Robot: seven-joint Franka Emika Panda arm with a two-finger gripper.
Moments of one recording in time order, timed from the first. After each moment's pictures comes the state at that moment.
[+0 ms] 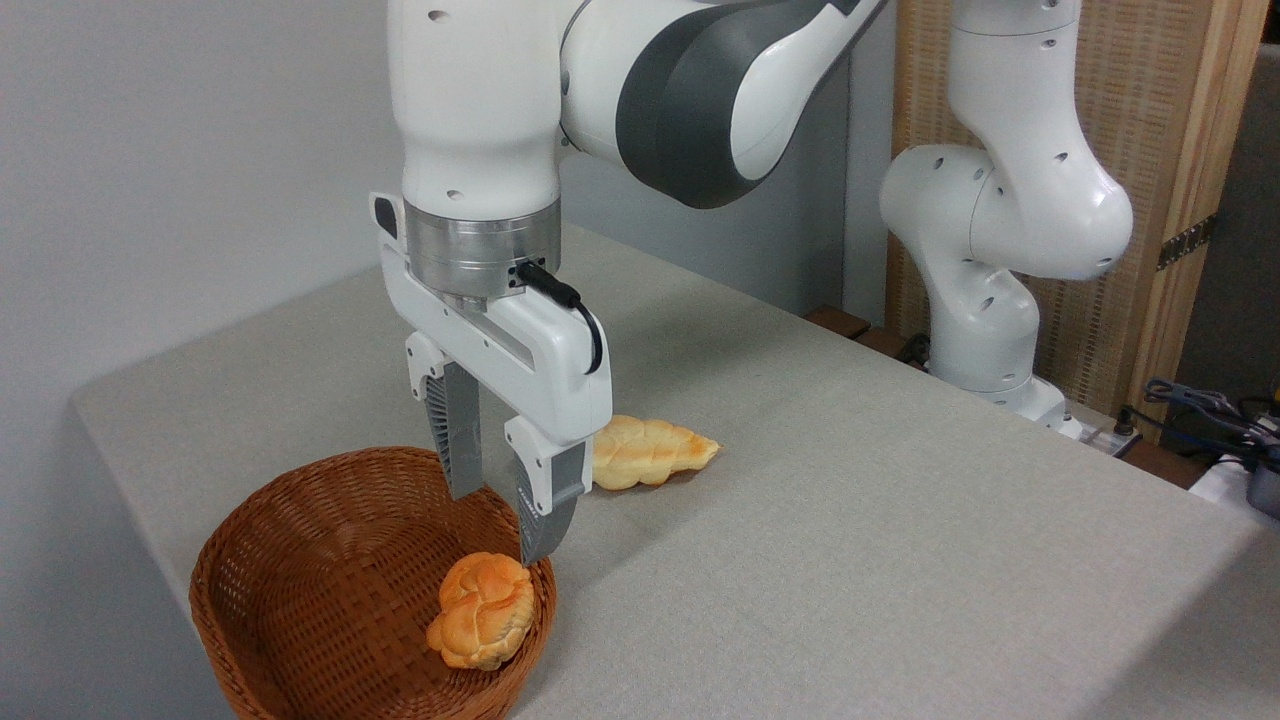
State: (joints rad) arm 0.11 0.05 -0.05 -1.81 -0.13 1.98 0.86
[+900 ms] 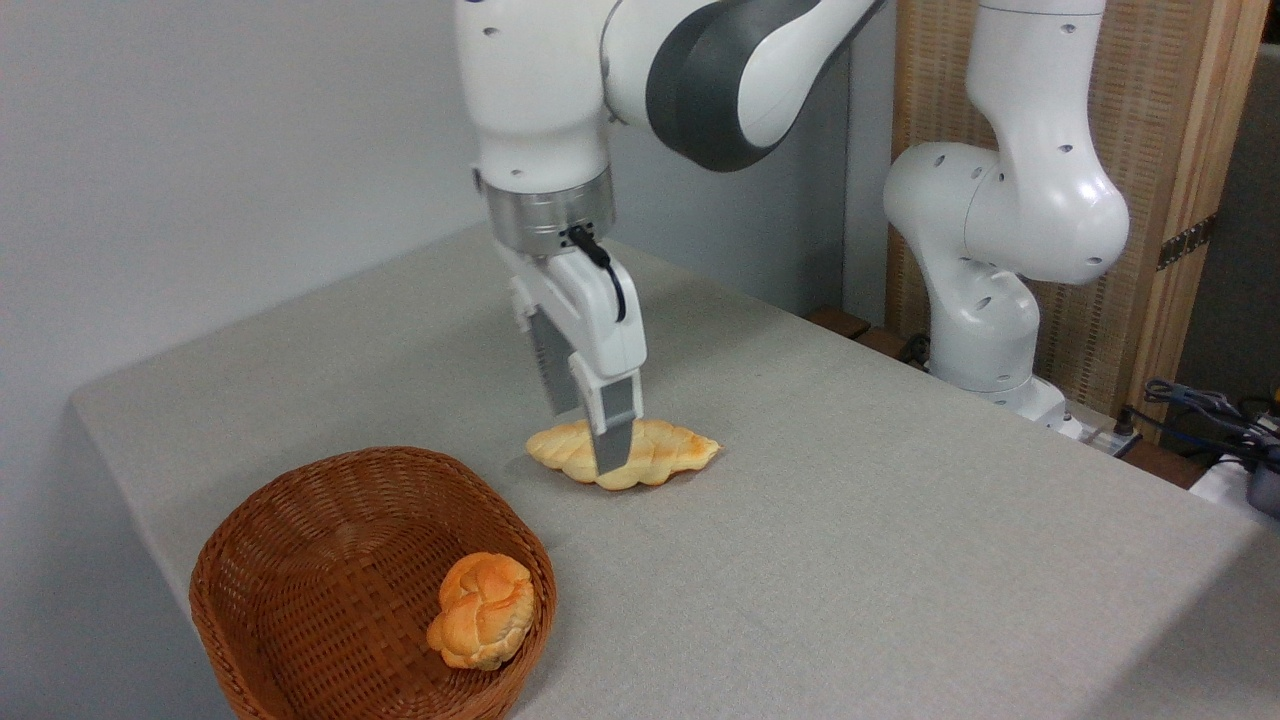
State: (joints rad) arm -0.01 -0.21 -0.06 -2.15 -0.13 1.91 1.02
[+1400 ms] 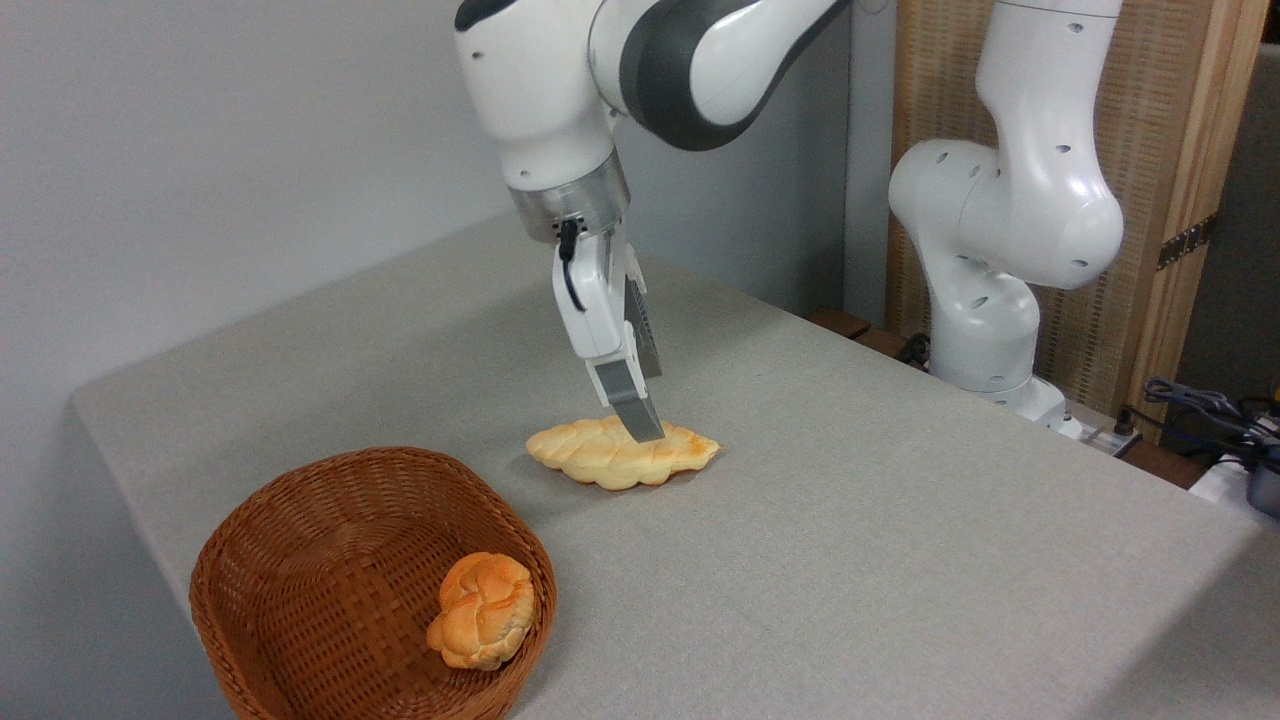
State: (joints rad) arm -0.14 -0.24 -0.06 -2.23 -0.01 1.80 1.31
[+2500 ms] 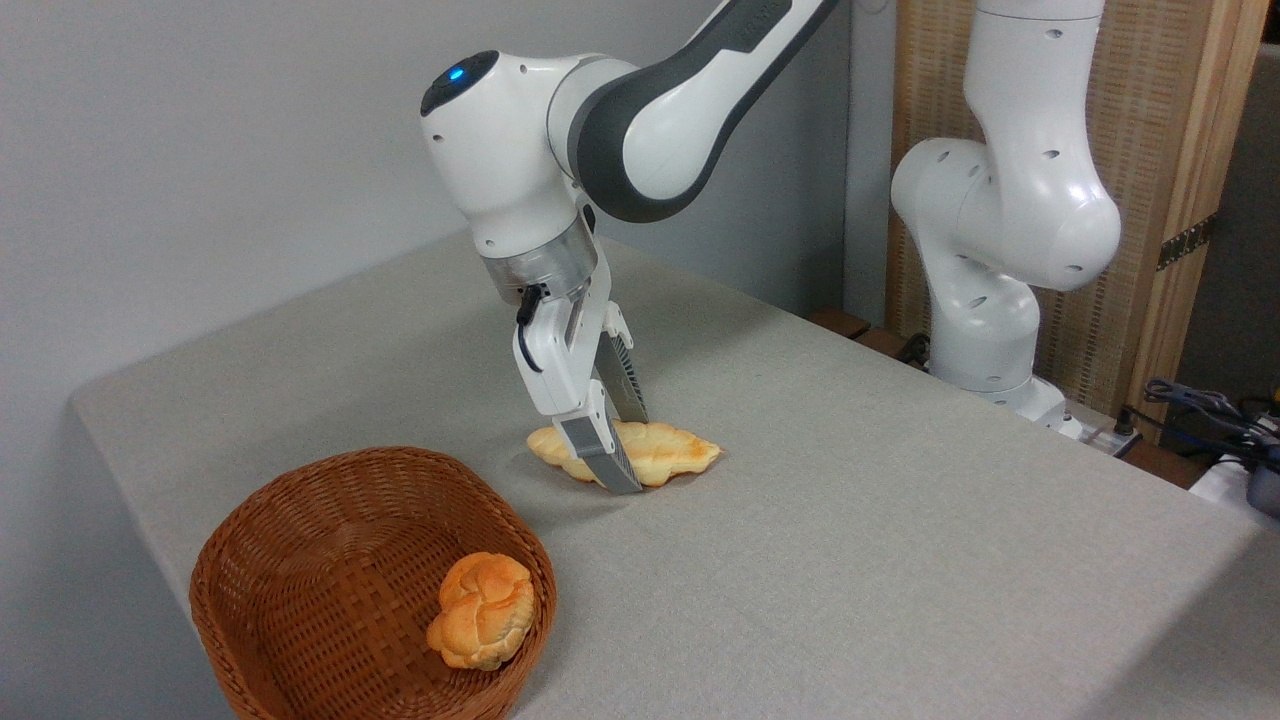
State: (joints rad) arm -0.19 -0.12 -0.06 -2.23 0.05 1.91 1.31
